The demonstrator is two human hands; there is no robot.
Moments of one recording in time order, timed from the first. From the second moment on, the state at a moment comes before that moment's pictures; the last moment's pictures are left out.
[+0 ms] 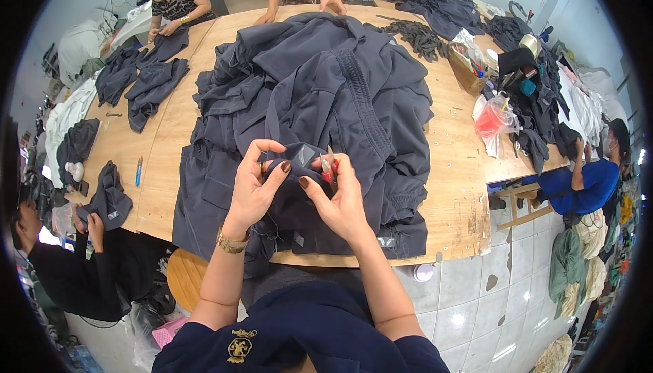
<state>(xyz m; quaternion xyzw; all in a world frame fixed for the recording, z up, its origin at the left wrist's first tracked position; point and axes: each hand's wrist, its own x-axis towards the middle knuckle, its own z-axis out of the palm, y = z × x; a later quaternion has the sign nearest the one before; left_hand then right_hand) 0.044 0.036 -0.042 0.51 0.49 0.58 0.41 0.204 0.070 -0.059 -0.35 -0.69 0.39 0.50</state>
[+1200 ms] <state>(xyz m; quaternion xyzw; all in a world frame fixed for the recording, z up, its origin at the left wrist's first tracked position) -0.013 -0.045 -0.122 0.46 0.74 0.37 0.33 0.213 0.072 -0.100 -0.40 -0.55 0.47 0.56</state>
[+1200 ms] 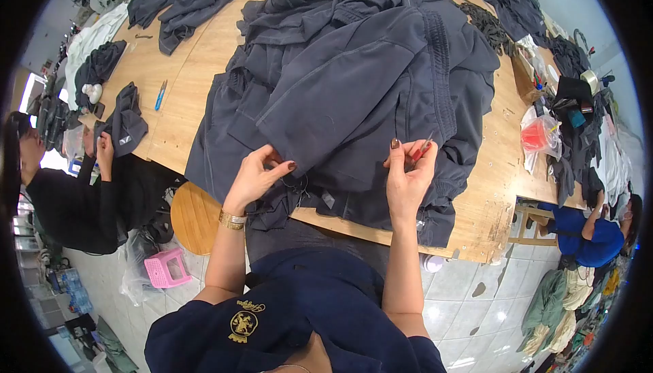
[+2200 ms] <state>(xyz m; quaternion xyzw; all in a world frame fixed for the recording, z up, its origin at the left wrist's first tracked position) -0.004 -0.034 -0.141 0.35 0.74 0.52 0.24 0.235 0.070 -0.095 -0.42 -0.57 0.45 0.54</state>
